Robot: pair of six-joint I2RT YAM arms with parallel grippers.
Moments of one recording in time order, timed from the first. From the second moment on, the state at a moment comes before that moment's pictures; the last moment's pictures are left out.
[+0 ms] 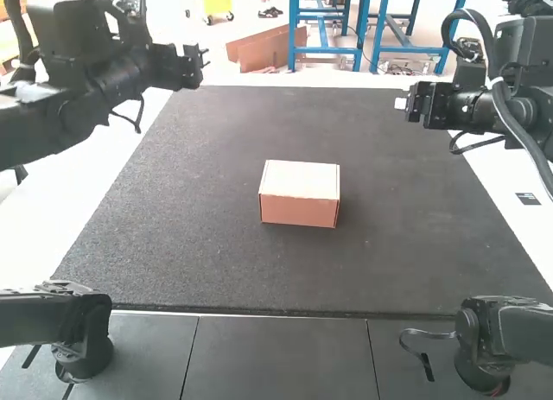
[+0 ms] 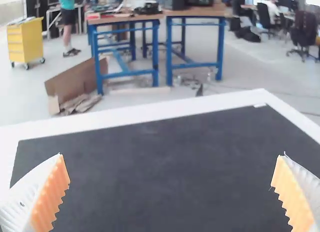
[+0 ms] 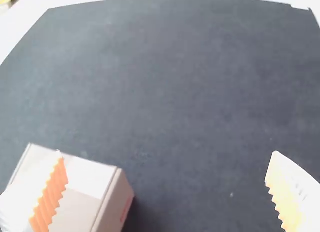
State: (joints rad) left arm -0.29 0.90 0.79 0.11 0.00 -0.01; right arm 0.13 0.89 0.82 -0.30 -0.13 0.06
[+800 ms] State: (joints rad) left arm -0.29 0.17 0.13 0.27 -0.21 -0.04; right arm 0.10 0.60 0.27 0.30 0.11 0.05
